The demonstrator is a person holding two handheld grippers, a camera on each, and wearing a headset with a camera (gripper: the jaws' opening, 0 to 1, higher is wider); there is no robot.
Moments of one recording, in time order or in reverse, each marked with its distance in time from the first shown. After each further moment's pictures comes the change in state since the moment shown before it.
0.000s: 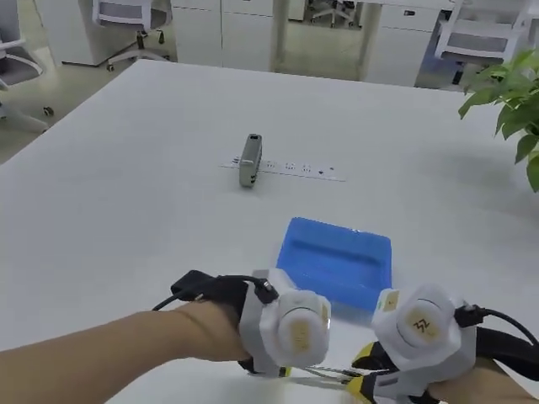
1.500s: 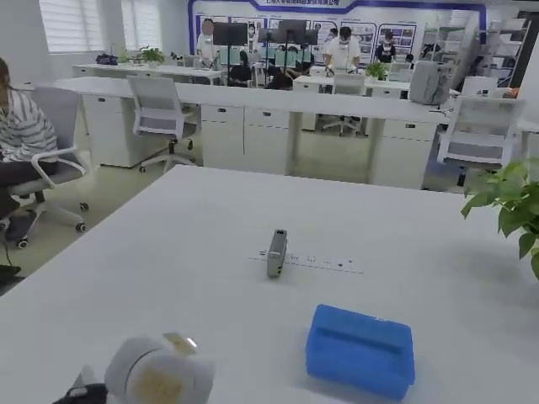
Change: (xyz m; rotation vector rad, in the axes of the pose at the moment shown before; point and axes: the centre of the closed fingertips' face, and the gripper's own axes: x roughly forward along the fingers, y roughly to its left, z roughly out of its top) left arm -0.184 -0.044 -0.063 -0.915 -0.454 0.558; right arm -0.143 0.025 -0.008 0.551 -0.489 -0.427
